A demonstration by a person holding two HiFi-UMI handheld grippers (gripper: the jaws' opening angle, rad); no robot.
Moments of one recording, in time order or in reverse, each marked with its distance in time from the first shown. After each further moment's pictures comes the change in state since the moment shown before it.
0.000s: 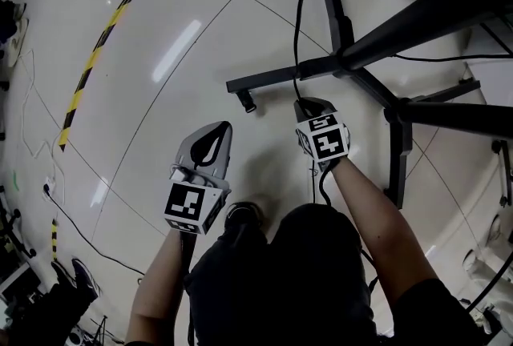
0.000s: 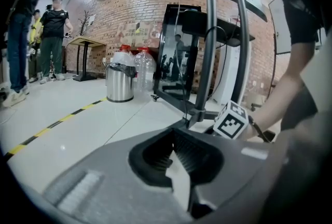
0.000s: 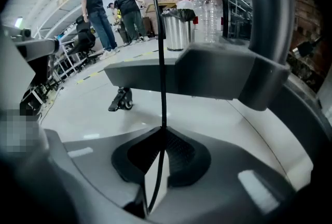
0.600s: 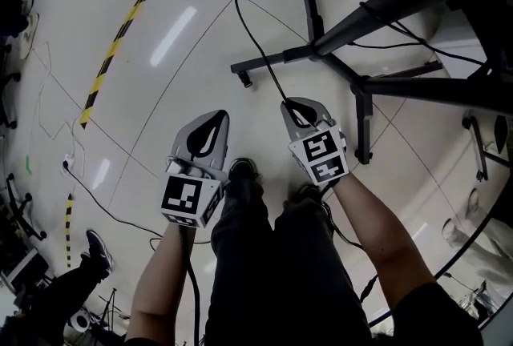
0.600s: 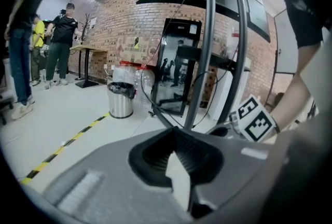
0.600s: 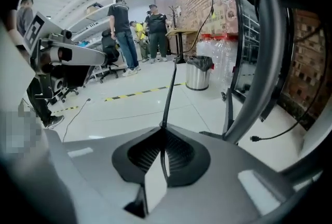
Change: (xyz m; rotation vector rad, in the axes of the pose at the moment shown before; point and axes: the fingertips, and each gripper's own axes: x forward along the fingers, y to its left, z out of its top) left arm -0.095 -0.043 0.154 -0.039 0.004 -0.001; right arm -0.214 0.092 0.115 -0.136 -0.190 0.083
